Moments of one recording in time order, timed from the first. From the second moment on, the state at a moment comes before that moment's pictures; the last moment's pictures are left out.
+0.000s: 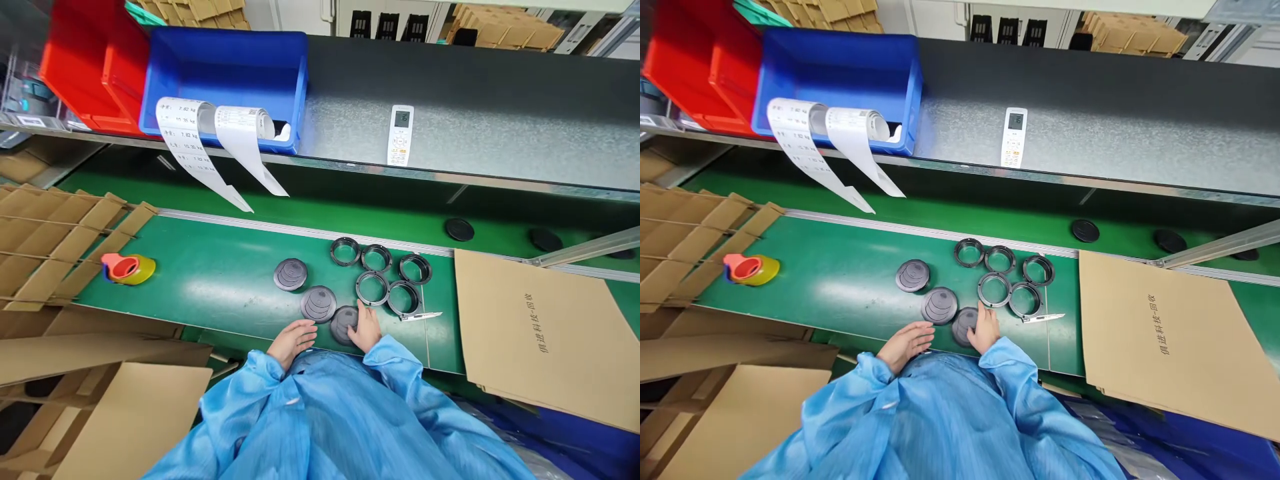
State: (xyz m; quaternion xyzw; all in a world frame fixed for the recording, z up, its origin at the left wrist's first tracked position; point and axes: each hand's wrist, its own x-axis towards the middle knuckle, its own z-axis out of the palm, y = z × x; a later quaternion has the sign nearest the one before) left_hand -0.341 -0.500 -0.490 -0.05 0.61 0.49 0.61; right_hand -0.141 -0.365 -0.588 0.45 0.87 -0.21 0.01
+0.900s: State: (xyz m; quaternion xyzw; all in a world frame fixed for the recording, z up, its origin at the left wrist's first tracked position) left_hand -0.309 -0.505 -0.432 -0.08 0.29 0.63 0.72; right_hand -0.162 -0.393 -0.461 0.31 0.69 -0.60 -0.26
